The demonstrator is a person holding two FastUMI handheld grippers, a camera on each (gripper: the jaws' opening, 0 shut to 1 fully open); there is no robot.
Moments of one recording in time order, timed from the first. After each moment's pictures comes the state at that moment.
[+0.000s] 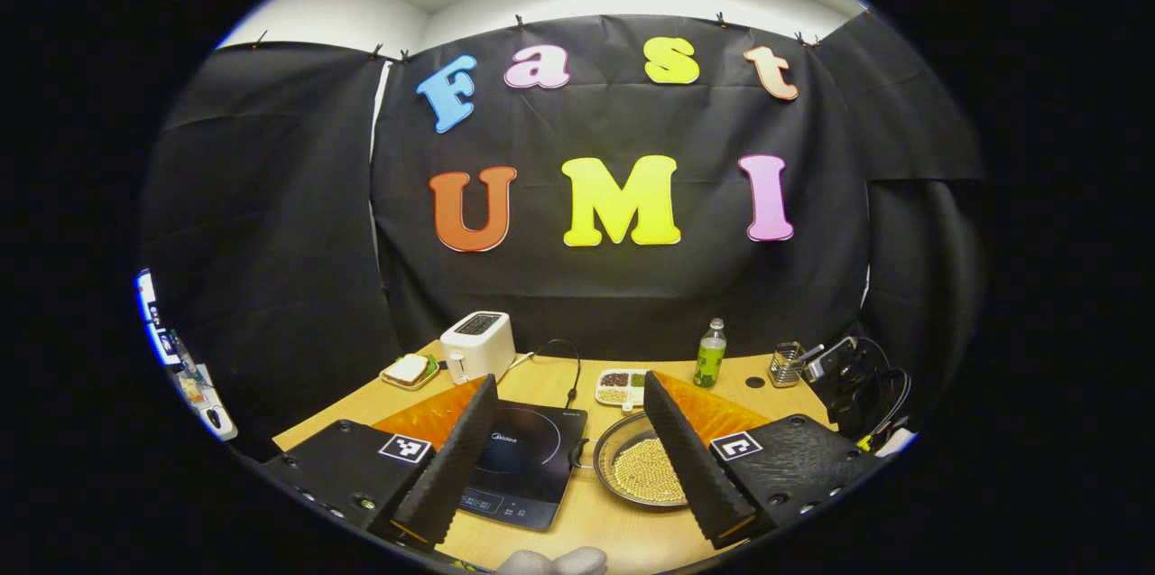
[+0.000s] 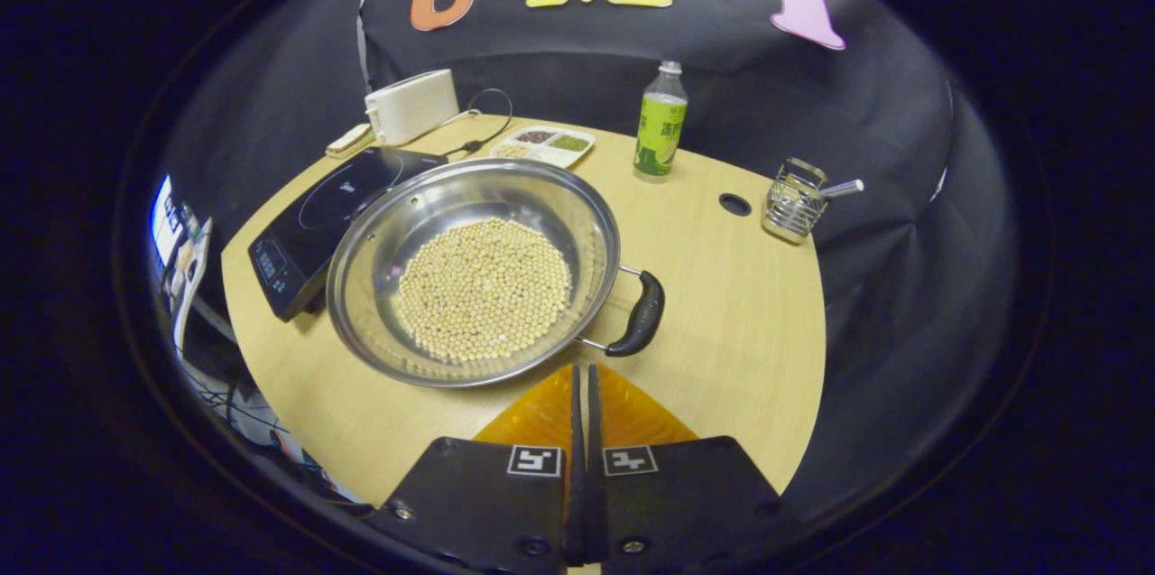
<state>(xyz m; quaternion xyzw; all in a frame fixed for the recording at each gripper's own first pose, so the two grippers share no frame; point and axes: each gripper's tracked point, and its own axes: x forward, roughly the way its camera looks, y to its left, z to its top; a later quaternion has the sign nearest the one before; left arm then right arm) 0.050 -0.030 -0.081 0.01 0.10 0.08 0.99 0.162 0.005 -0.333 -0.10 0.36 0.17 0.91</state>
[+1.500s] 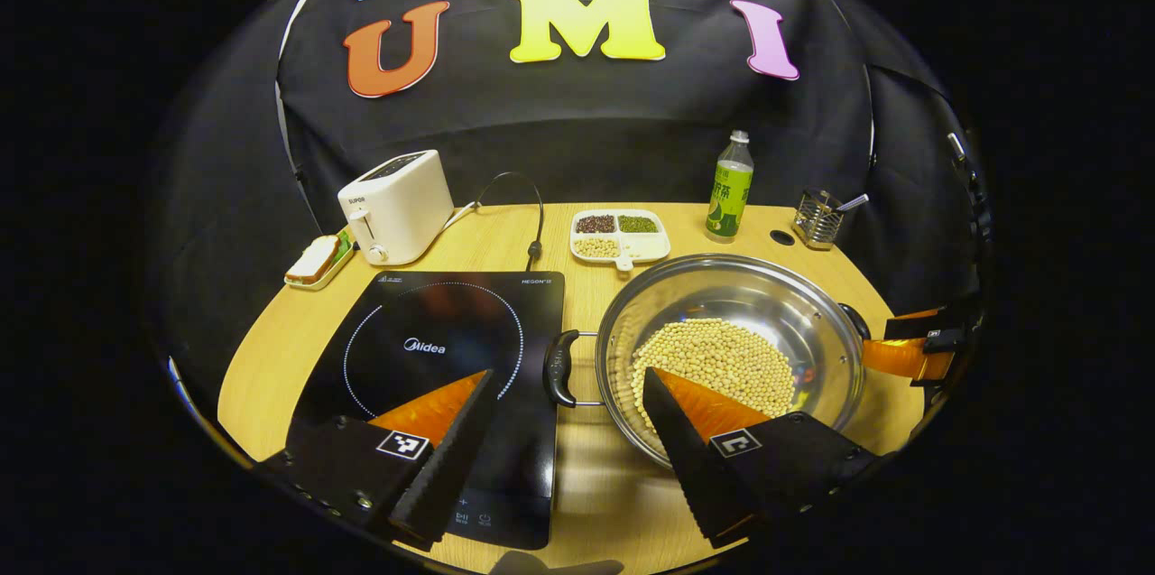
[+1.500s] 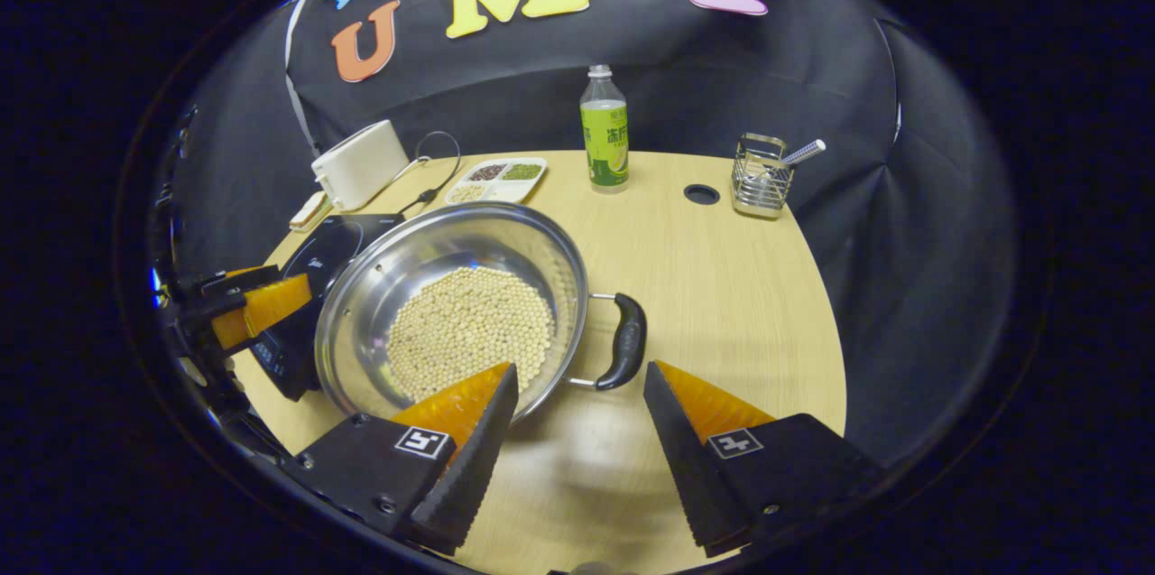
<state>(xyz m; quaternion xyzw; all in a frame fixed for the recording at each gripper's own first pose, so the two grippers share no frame) 0.149 -0.013 -0.328 0.01 0.33 0.01 0.94 0.207 0.008 -0.338 0.00 0.36 0.11 0.93</state>
